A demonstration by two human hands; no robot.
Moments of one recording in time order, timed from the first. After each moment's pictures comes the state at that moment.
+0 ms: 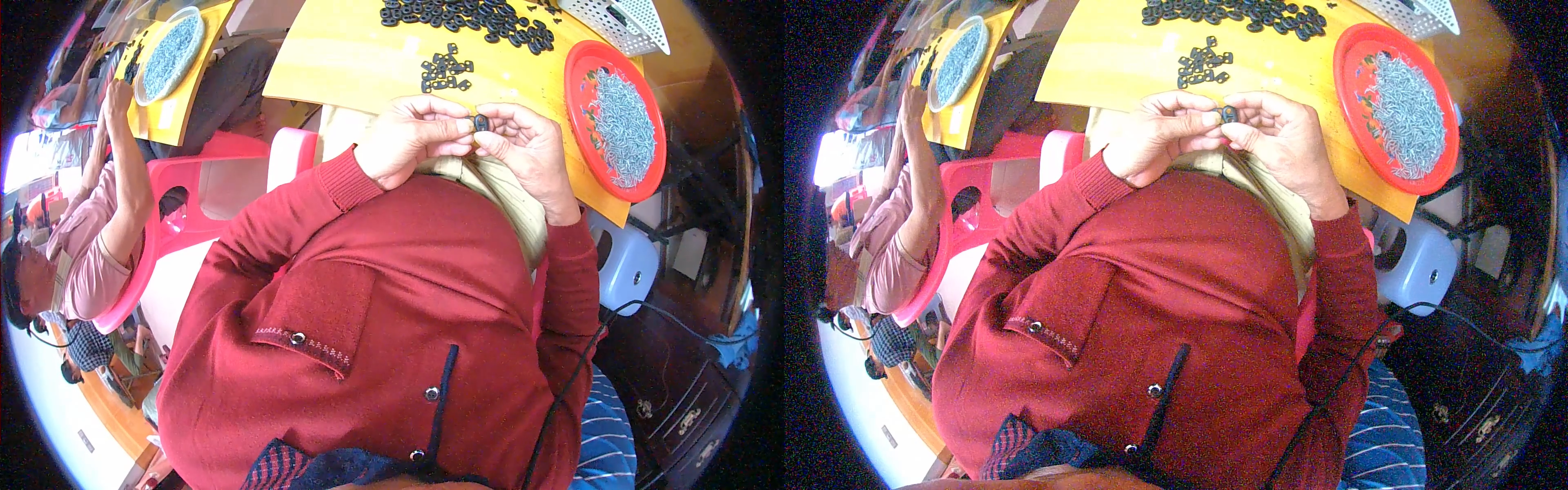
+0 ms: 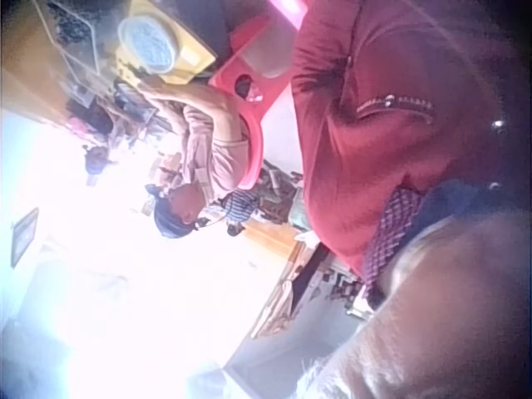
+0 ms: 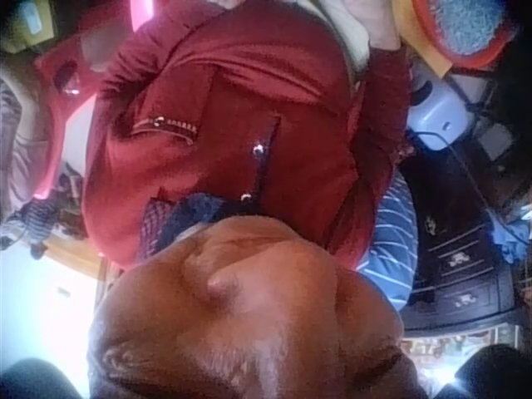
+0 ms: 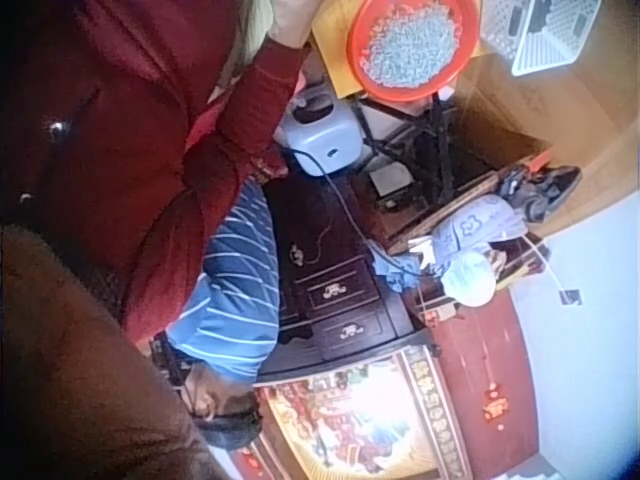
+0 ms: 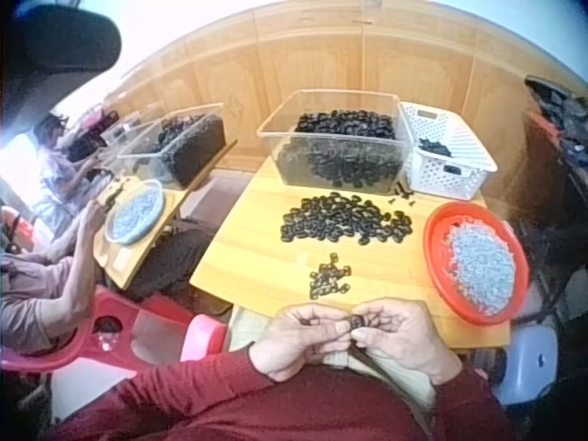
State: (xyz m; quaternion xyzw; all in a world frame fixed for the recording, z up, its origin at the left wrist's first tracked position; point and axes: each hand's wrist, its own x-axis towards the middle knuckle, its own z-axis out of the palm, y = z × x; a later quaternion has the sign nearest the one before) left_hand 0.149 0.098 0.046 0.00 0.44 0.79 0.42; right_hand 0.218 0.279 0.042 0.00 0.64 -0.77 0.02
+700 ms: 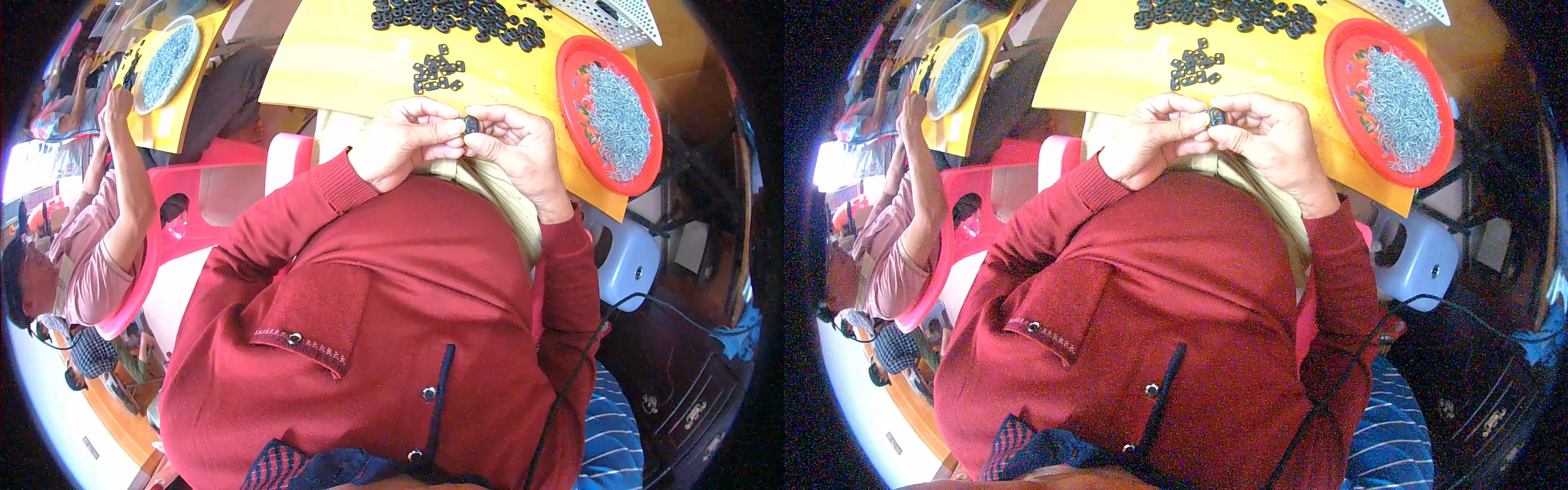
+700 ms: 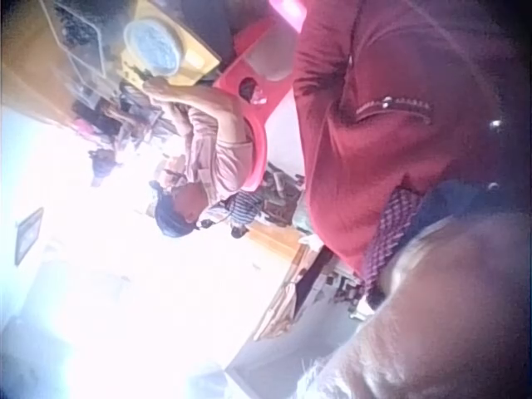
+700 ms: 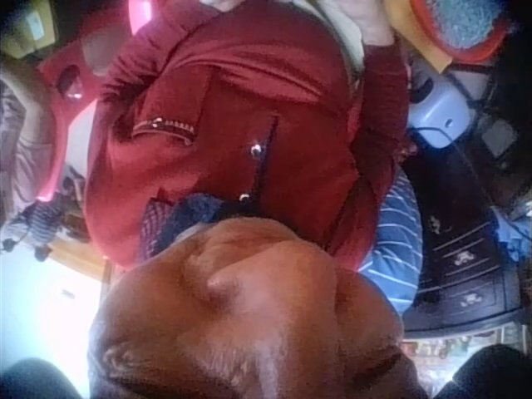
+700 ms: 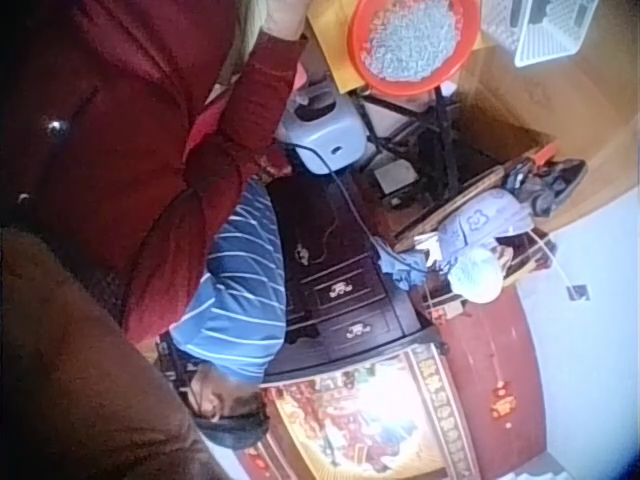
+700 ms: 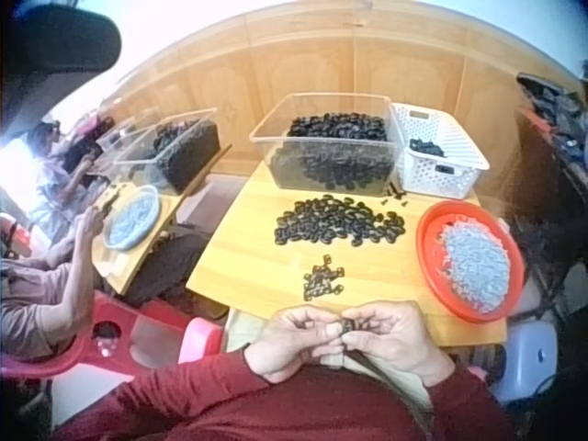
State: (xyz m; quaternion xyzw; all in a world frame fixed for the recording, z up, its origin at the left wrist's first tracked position) left_hand 0.151 0.095 0.048 0.03 0.41 0.80 0.44; right_hand 0.221 0.275 0.039 -0.03 0.59 -0.81 0.01
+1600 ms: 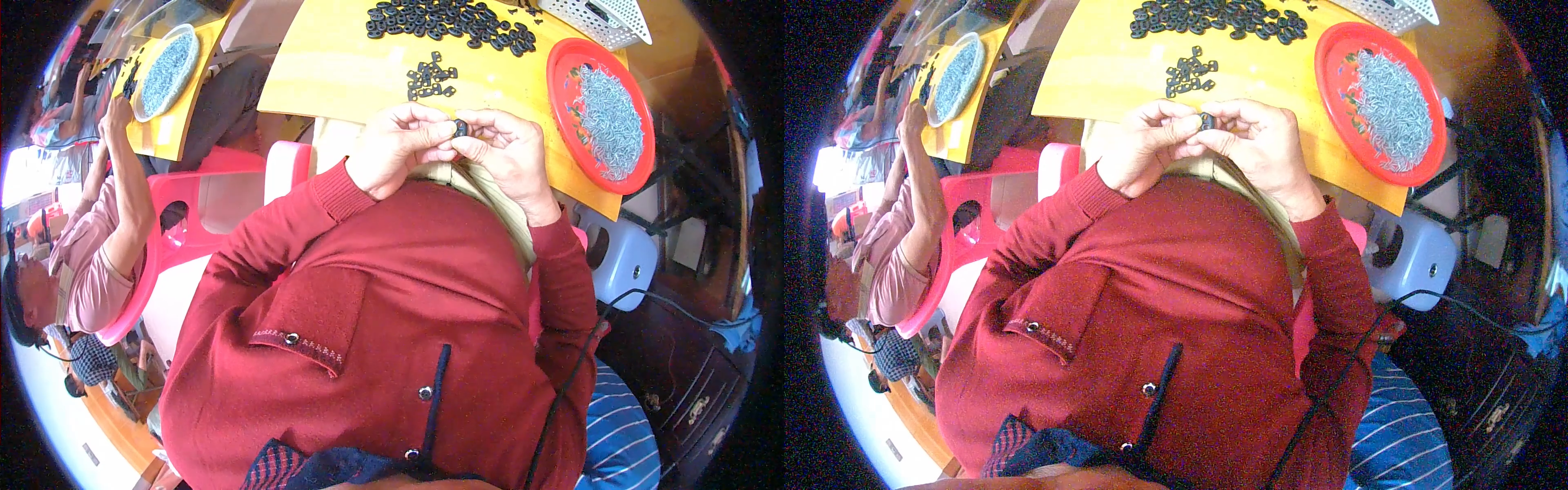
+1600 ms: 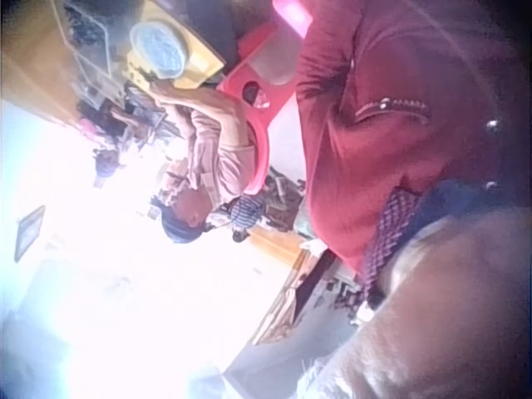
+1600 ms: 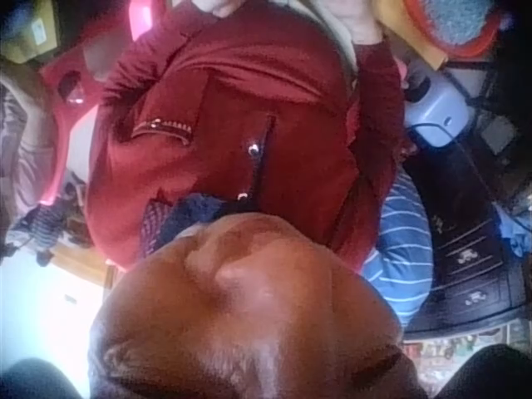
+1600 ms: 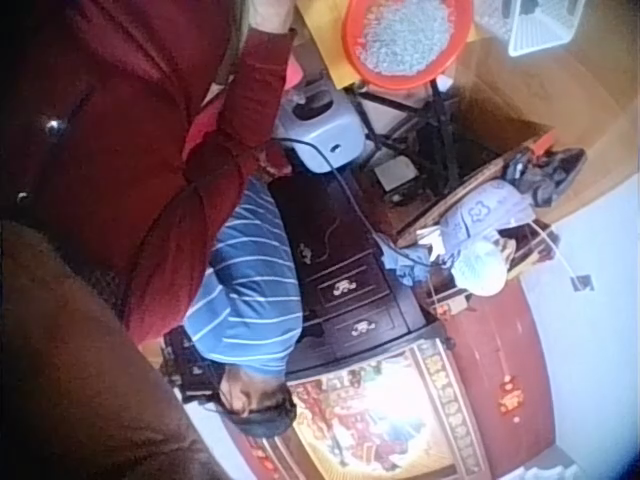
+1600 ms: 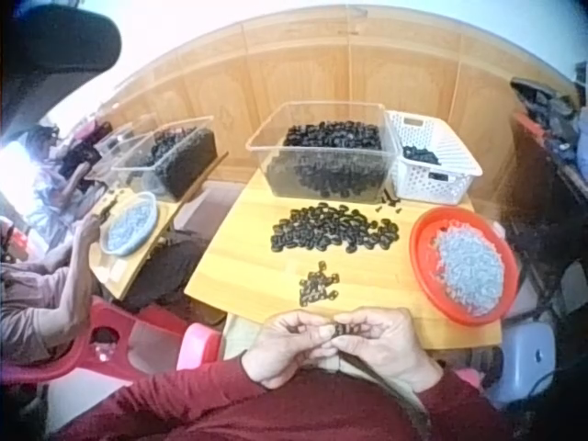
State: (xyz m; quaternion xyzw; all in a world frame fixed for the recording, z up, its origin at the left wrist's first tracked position) left_hand 0.155 0.095 0.052 0.03 0.43 0.81 0.41; right_hand 0.222 0.264 0.046 -0.03 0.60 -0.80 -0.04
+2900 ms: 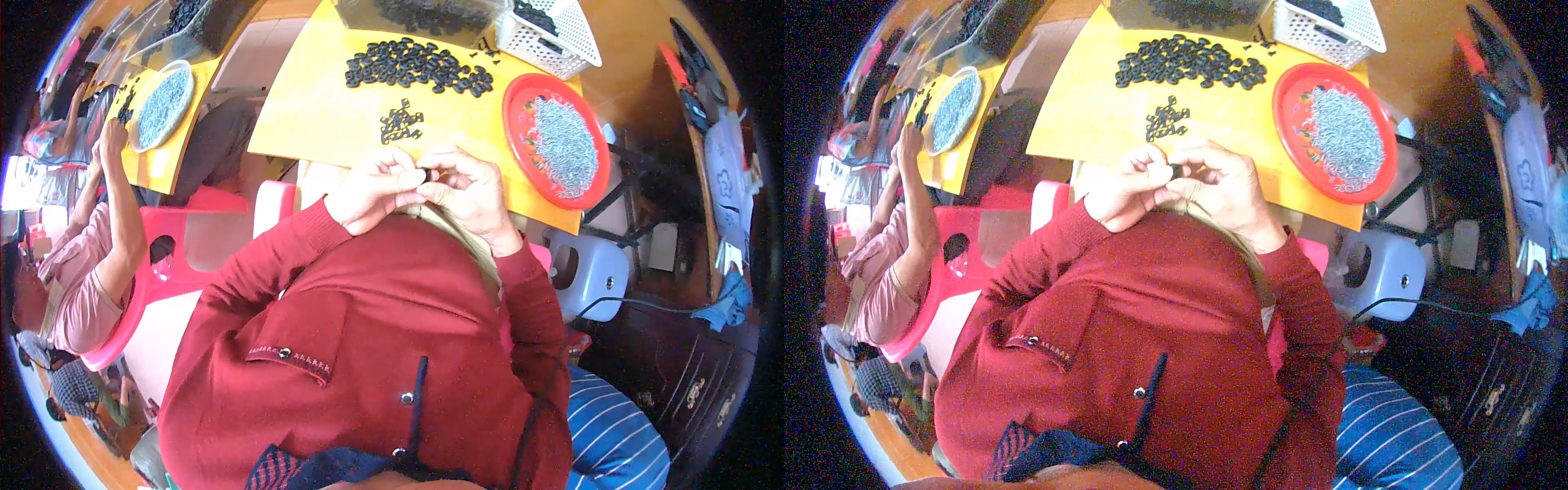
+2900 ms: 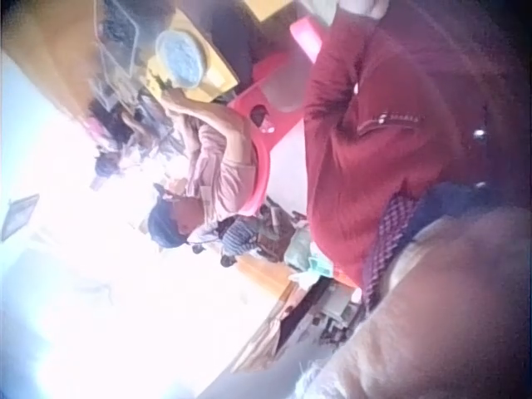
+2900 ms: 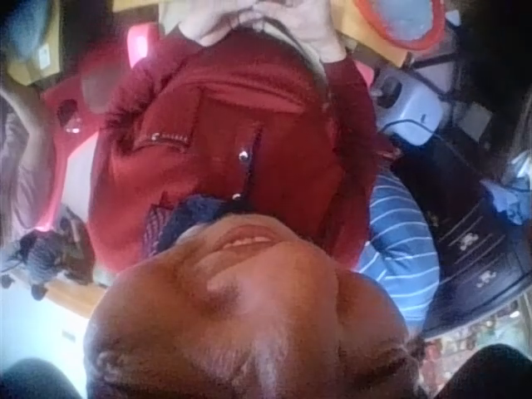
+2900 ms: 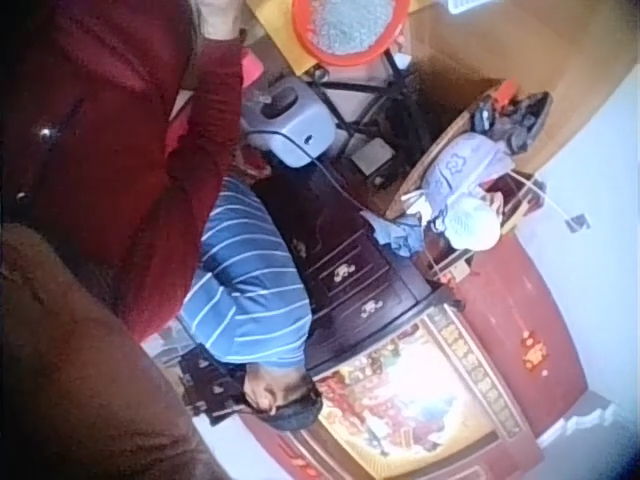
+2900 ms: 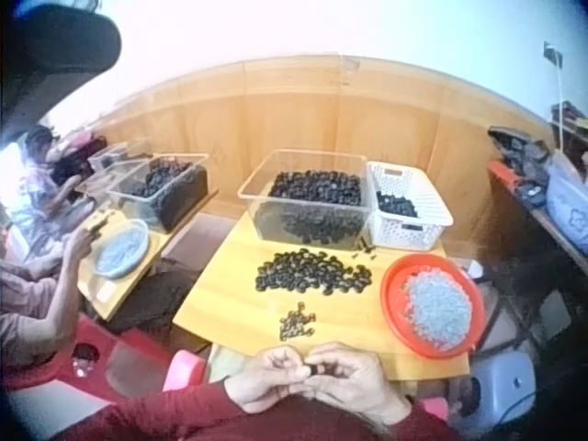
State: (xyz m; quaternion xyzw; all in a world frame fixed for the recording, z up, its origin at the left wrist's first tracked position) left_hand 0.160 0.090 0.066 0.08 0.35 0.80 0.48; right_hand 0.231 0.258 0.065 -0.06 0.62 -0.78 -0.06
